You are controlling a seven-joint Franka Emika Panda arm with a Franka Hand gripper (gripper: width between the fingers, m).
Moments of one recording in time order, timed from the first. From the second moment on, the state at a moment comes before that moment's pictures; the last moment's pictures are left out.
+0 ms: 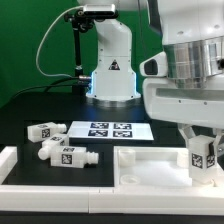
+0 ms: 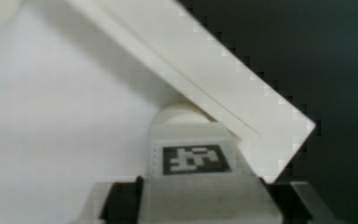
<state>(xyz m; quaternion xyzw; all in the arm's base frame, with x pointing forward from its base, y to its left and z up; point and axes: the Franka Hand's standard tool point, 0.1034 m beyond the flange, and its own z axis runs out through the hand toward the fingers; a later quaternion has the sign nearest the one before) 0.636 0.111 0.076 -0.87 0.49 0.02 0.10</state>
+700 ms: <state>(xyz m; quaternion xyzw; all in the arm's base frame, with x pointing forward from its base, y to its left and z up) 0.636 0.113 0.077 -0.93 0.35 0.00 0.10</state>
